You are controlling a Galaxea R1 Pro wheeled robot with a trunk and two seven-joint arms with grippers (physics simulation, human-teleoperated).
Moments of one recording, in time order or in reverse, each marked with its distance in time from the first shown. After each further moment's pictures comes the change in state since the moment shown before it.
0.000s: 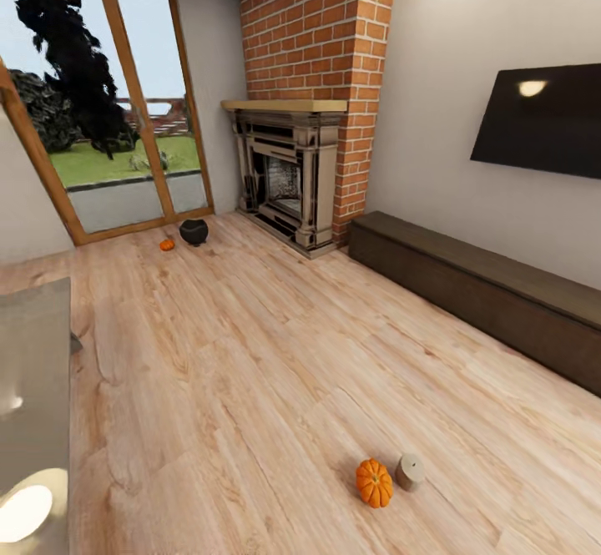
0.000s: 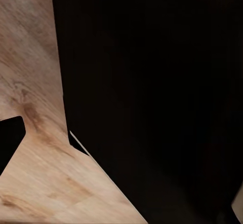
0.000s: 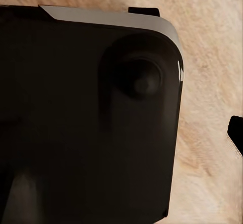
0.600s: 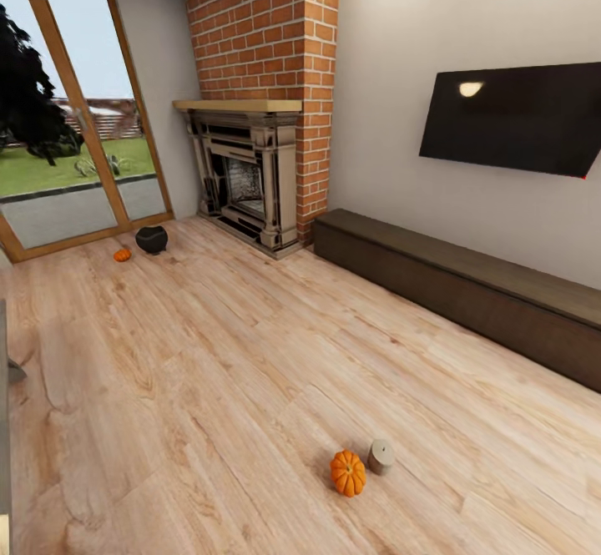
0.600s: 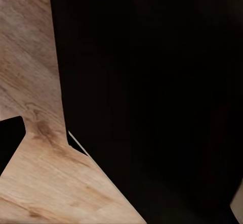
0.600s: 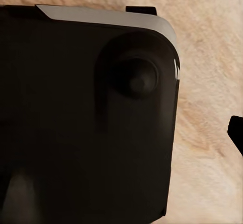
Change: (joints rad) left arm 0.000 -0.002 0.000 0.000 0.000 0.000 0.000; right arm 0.000 -0.005 -0.002 0.000 -0.006 0.003 0.002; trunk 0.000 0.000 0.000
